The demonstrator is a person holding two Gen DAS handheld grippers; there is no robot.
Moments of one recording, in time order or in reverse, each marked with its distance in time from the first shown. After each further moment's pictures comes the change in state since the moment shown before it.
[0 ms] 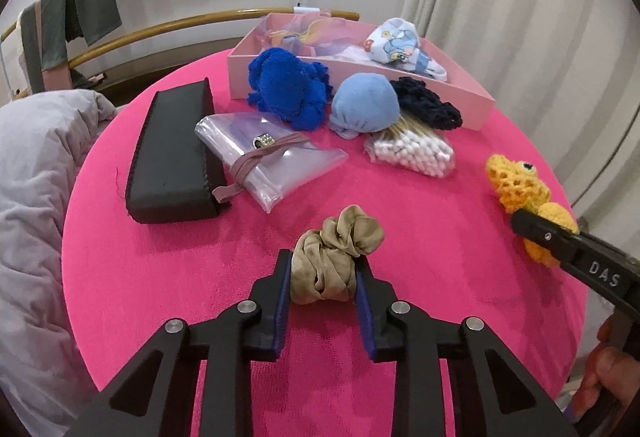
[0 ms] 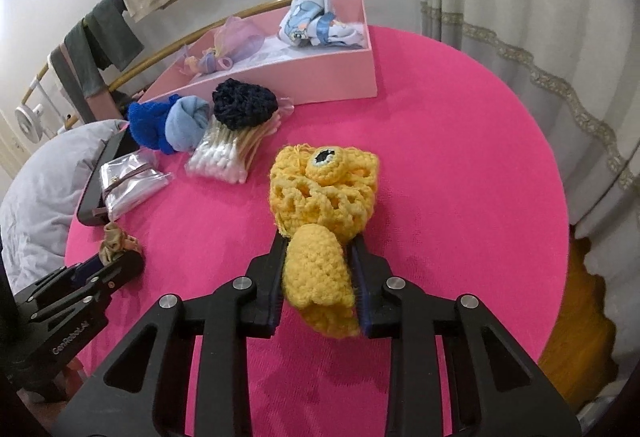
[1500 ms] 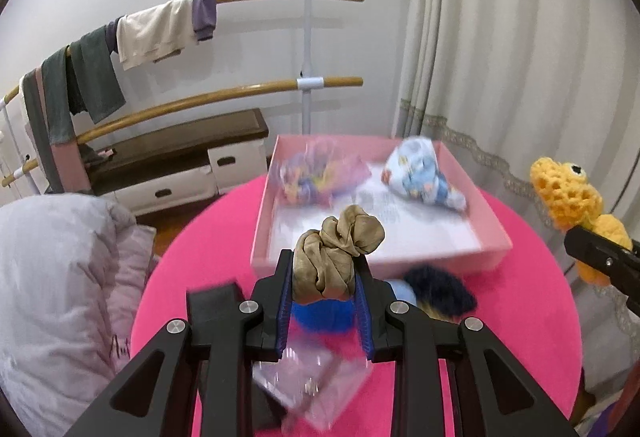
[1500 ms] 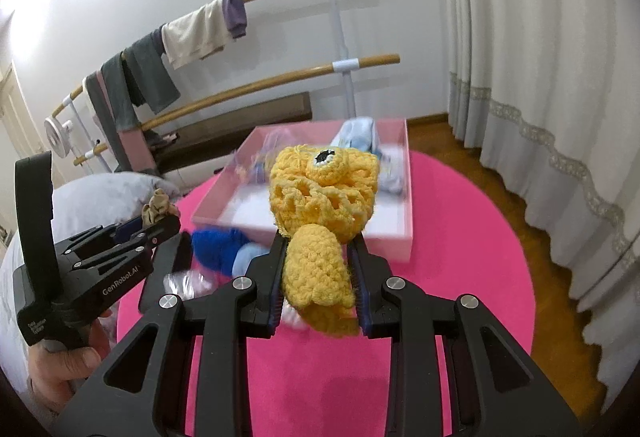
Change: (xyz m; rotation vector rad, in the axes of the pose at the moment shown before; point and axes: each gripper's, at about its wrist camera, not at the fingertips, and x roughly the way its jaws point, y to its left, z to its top) left arm -0.023 0.001 0.140 0.070 -0.200 0.064; right arm -0.055 0.035 0.112 -0.093 -0.194 0.073
